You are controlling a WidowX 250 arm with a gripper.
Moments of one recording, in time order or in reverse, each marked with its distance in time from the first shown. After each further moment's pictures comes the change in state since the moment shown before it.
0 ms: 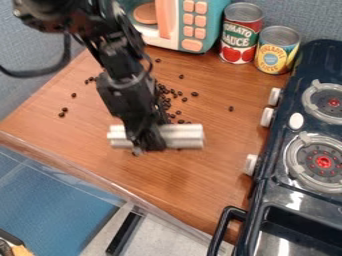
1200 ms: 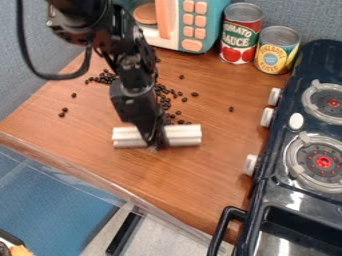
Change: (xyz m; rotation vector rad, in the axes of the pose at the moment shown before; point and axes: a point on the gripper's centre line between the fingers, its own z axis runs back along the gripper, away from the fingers) arm 0.026 -0.032 -0.034 -0.048 -0.095 0.211
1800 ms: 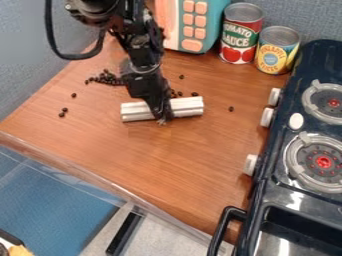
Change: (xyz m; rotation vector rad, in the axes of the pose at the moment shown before) arm -0.008 -0.047 -0.007 -0.085 -0.022 0.046
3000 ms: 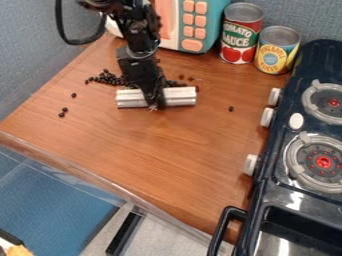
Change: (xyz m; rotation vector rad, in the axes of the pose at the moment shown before) arm 0.013 -0.025 0.003 0.046 -0.037 -0.087
